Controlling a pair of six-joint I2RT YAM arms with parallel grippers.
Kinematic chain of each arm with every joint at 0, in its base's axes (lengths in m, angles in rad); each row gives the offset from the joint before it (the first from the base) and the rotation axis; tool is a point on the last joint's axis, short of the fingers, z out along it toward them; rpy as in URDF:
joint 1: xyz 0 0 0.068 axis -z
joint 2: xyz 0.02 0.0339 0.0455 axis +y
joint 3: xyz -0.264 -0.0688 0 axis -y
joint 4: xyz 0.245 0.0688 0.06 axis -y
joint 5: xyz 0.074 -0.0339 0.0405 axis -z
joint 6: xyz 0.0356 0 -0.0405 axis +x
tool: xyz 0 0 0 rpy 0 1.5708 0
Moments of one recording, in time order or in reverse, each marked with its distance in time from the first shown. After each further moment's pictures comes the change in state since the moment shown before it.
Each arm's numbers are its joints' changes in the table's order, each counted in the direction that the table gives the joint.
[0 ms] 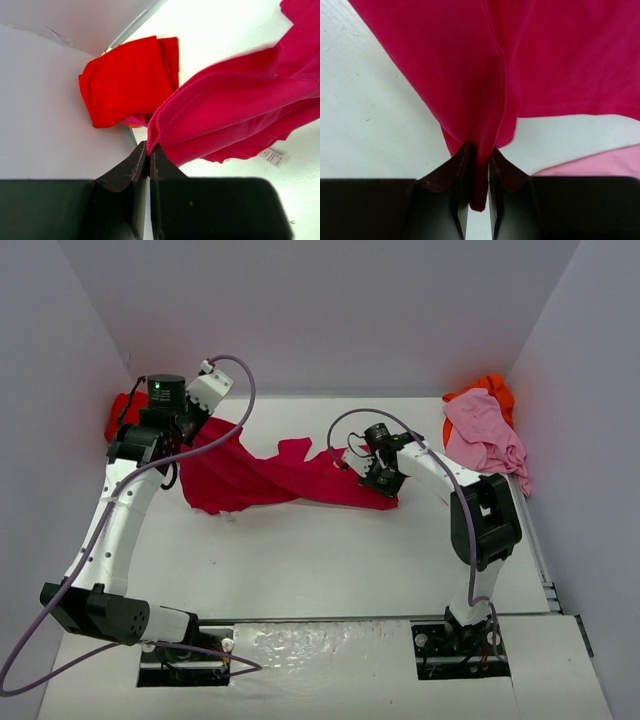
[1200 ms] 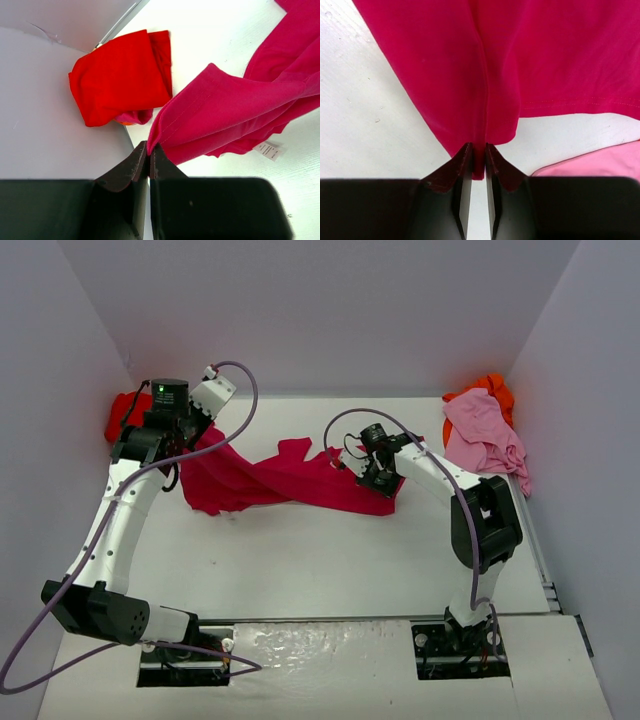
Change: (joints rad) left arm 0.000 0.000 -0.035 -0.004 0.016 0.006; right arm -0.028 -0.012 -0.001 0.000 0.017 0.032
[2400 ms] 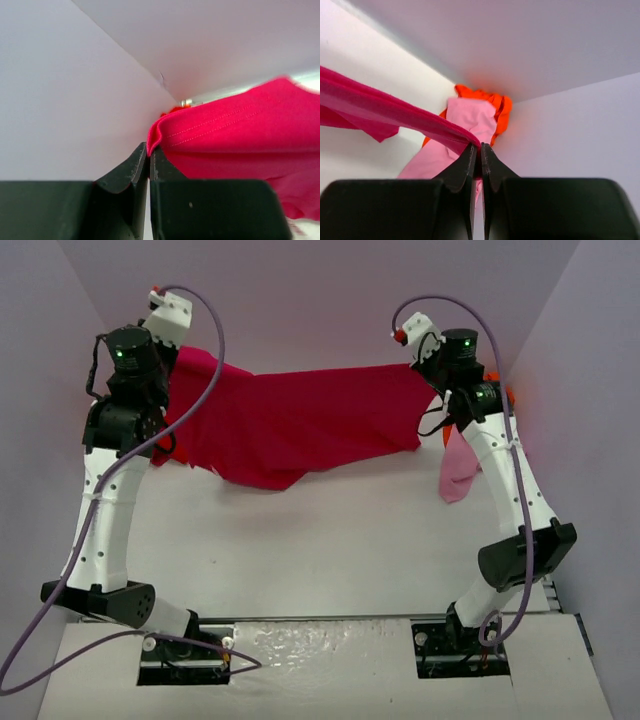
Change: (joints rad) left arm 0.001 0.086 0.345 0.180 -0.281 -0.066; right arm 0.230 -0.159 0.508 0.189 0.191 -0.021
